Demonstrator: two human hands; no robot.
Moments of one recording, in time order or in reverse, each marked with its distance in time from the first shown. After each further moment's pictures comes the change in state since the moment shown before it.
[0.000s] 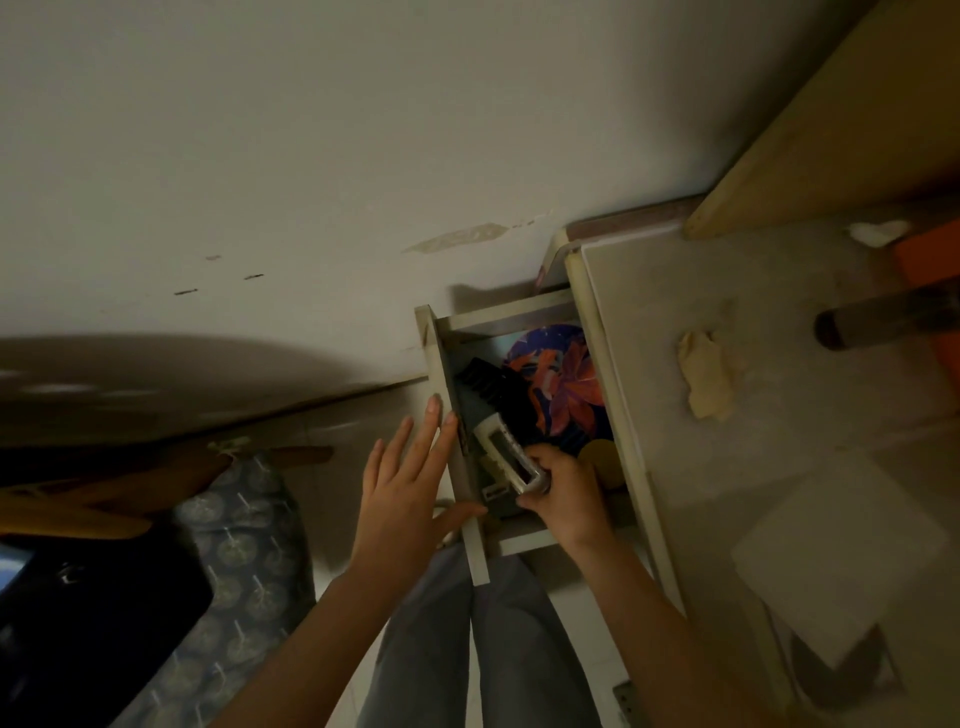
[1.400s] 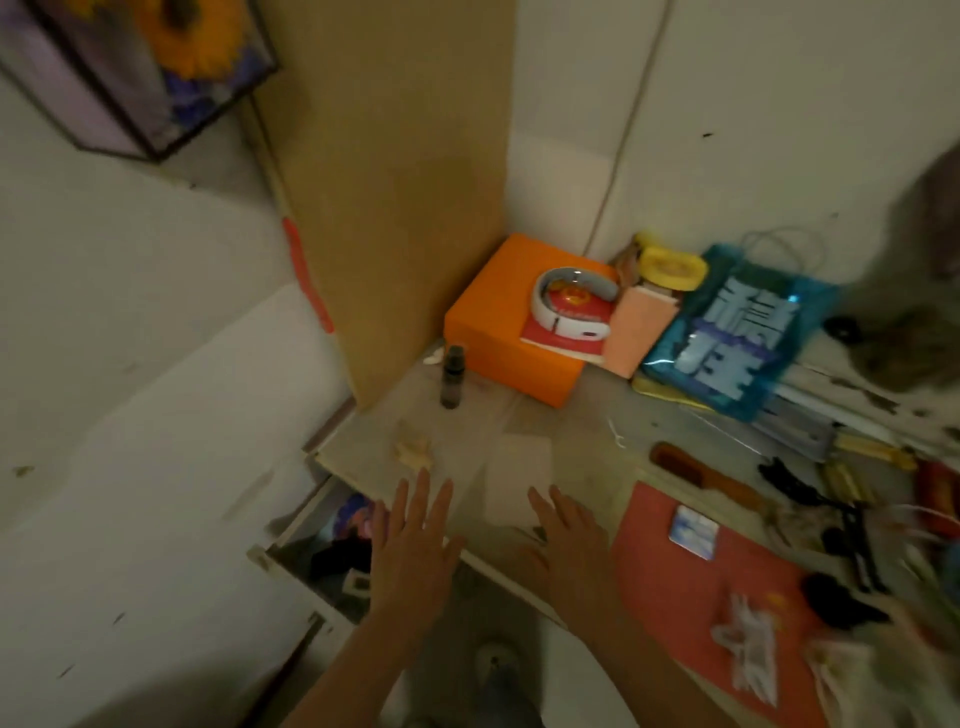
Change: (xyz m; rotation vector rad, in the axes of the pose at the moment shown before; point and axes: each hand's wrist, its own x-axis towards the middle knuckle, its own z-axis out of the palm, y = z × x) left_hand -0.030 0.179 -0.110 0.332 -0.088 0.615; right_hand -0.283 0.015 -0.089 -0.173 0.736 0.239
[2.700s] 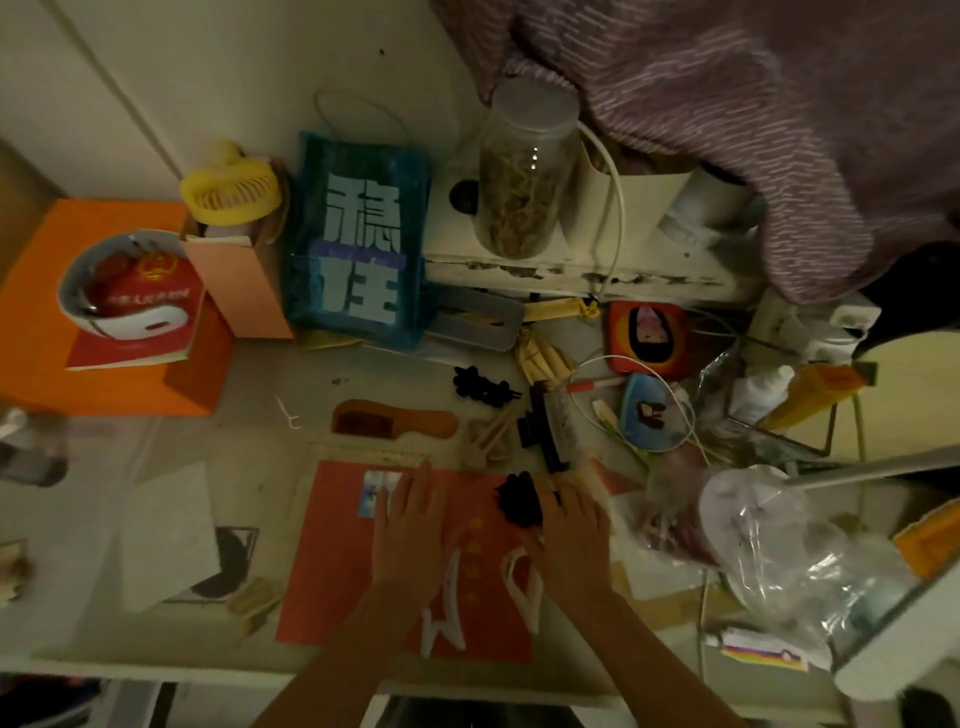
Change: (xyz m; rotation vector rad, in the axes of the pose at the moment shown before) left_hand 0.035 0.388 0.119 0.002 -0.250 0.459; right_hand -0.103 0.374 -0.017 0.137 0.043 0.590
